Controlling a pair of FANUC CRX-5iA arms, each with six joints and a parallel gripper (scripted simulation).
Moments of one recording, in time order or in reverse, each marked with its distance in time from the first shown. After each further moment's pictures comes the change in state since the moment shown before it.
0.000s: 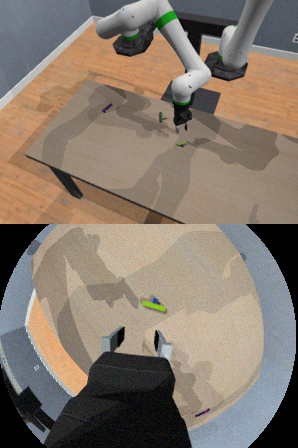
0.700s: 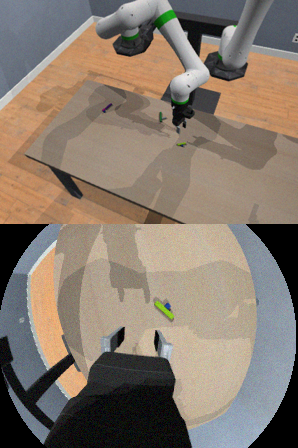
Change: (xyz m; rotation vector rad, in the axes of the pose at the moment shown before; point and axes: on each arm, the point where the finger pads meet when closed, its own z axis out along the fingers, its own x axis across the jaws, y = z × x) left arm 0.000 0.000 0.000 0.000 0.000 0.000; right arm -0.002 0.009 0.000 0.000 0.011 -0.420
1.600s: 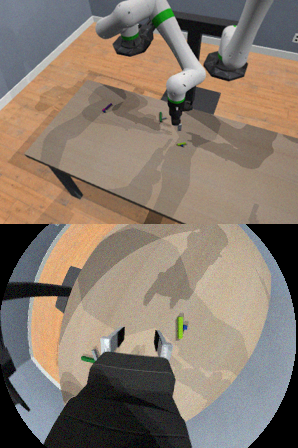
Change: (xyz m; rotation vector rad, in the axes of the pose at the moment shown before) left arm 0.000 0.000 0.000 0.000 0.000 0.000; right arm -0.009 0.026 0.000 0.000 0.002 -0.801
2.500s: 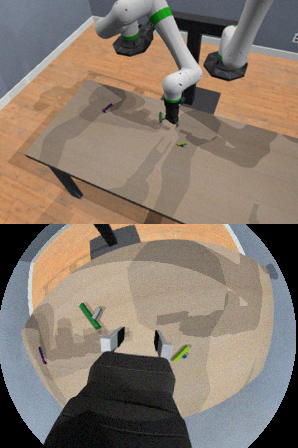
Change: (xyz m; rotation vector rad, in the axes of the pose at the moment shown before) left arm 0.000 0.000 0.000 0.000 0.000 0.000; right arm -0.025 0.026 0.000 -0.001 0.000 -0.787
